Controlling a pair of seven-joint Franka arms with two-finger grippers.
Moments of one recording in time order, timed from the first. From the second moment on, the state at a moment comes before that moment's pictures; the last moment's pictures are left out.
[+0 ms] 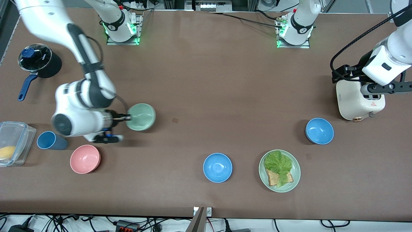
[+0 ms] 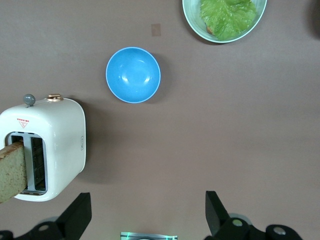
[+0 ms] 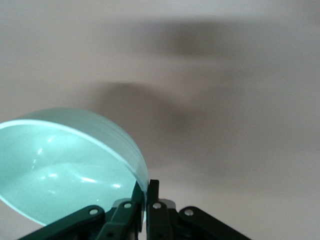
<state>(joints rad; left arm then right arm) 0.02 0.03 -0.10 -1.65 0.01 1.52 -0.14 0.15 0.59 0.15 -1.54 0.15 1.82 0.19</state>
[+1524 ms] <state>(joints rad) 0.17 0.49 -0.08 -1.62 0.01 1.78 0.19 0.55 0.81 0.14 -1.38 0.23 1.84 0.44</state>
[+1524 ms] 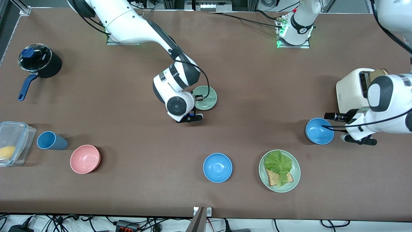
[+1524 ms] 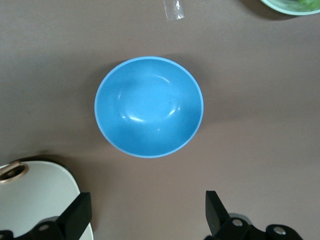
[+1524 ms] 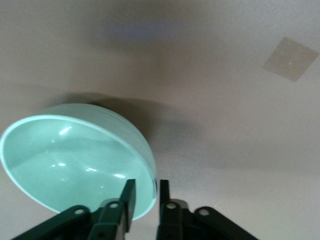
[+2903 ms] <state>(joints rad) 0.23 0.68 -0.08 -1.56 0.01 1.99 0.25 0.29 0.36 -0.16 -1.32 0.12 1.74 0.38</state>
